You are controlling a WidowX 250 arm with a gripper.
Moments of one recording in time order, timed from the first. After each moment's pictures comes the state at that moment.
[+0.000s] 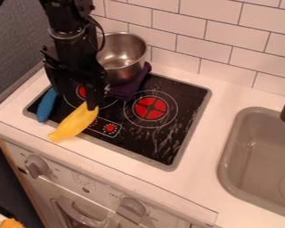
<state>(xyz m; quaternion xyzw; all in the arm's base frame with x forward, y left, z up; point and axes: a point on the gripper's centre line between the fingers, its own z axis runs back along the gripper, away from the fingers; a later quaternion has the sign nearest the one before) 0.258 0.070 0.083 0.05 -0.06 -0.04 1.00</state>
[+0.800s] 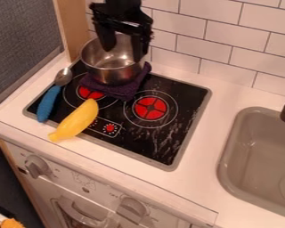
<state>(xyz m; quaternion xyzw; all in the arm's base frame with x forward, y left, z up) 0.357 0.044 0.103 0.00 -0.08 -0.05 1.00</state>
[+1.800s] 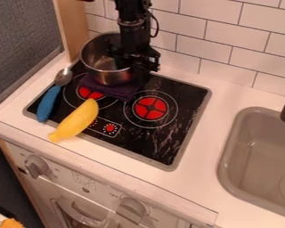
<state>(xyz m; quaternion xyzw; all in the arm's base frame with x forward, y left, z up) 0.373 0.046 0.038 -0.01 -0.01 -0.06 1.00</state>
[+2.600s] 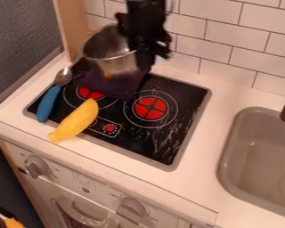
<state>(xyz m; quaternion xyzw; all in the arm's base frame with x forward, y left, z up) 0.334 -0.006 0.111 0.02 -0.09 -0.20 0.98</state>
